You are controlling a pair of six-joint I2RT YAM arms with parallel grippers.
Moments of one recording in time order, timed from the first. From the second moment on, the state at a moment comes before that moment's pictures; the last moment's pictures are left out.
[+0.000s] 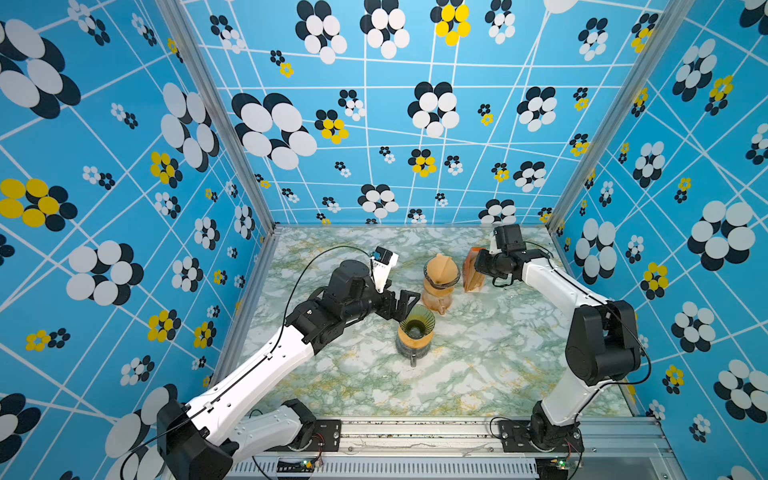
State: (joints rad) left arm -0.68 1.12 1.04 -0.37 0.23 -0.29; right arm 0.19 1.76 1.34 -0.49 -0.08 0.43
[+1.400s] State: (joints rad) left arm -0.74 1.09 1.04 -0.40 0.10 -0.17; right arm 0.19 1.95 1.46 -0.47 -0.06 0.42
